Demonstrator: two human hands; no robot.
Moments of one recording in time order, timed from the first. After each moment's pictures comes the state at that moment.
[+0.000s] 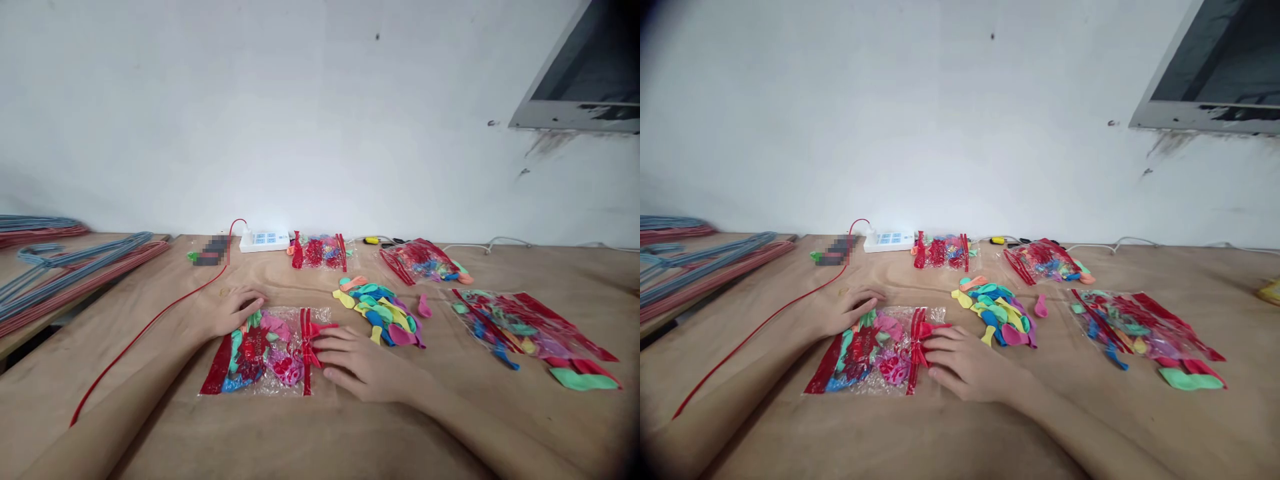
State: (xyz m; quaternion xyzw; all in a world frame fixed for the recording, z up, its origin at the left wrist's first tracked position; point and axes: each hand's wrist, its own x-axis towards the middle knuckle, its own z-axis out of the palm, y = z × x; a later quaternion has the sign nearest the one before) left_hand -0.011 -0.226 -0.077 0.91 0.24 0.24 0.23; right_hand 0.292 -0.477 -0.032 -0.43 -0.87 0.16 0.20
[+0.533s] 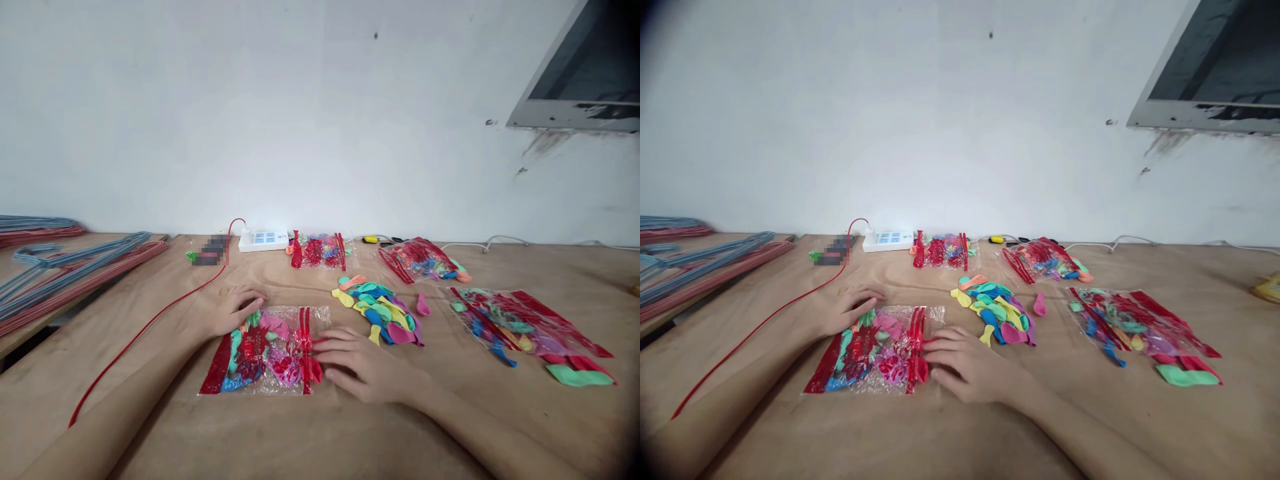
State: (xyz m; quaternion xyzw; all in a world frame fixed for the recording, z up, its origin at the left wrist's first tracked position) left_hand -0.012 -0.224 -0.079 0.92 0.23 0.24 0.20; right_hand 0.296 -0.478 -0.045 -0.42 -0.87 0.12 0.22
